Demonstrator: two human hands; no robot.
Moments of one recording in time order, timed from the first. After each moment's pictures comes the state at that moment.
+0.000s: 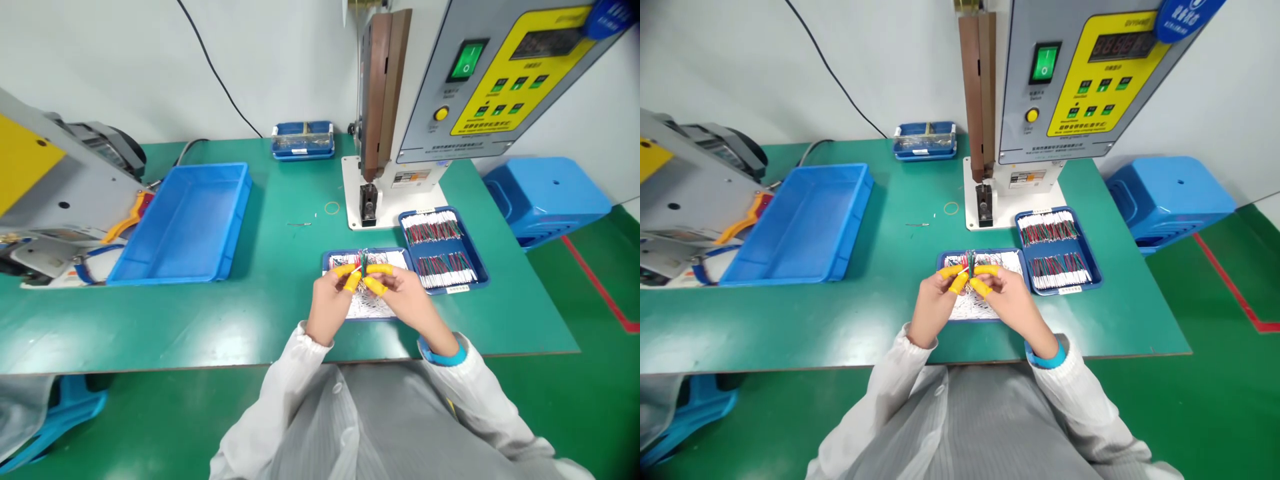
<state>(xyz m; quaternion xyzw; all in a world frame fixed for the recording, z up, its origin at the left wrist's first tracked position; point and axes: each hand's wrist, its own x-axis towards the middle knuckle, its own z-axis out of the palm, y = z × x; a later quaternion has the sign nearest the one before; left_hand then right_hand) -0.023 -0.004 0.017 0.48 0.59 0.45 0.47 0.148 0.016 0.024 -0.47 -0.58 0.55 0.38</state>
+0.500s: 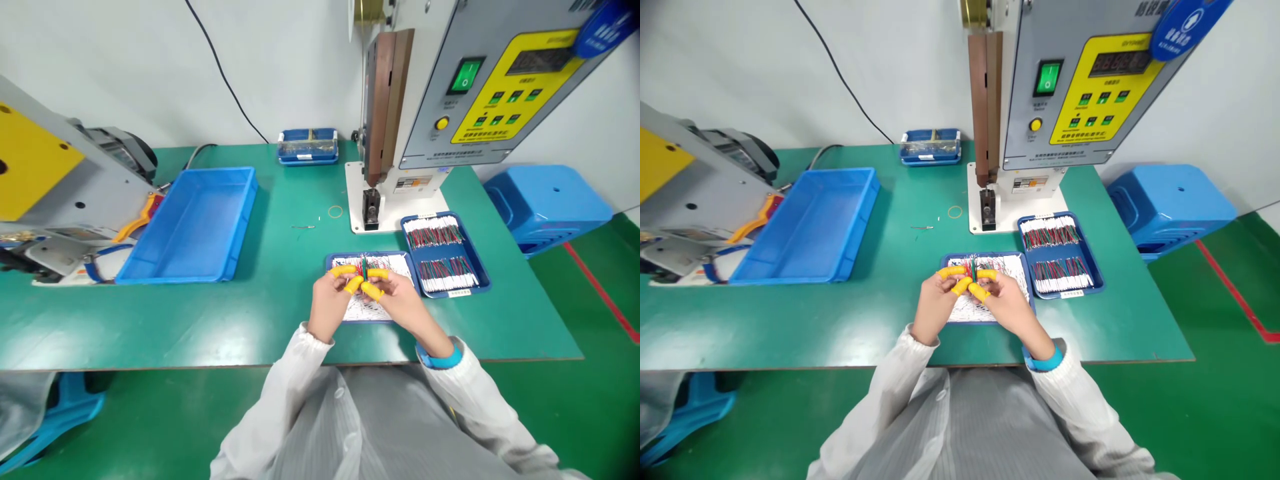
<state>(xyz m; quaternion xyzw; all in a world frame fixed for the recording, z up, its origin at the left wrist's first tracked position) -0.028 0.001 0.005 0.37 0.56 0.52 0.53 0.135 0.015 0.007 -0.46 -0.44 0.65 0.41</state>
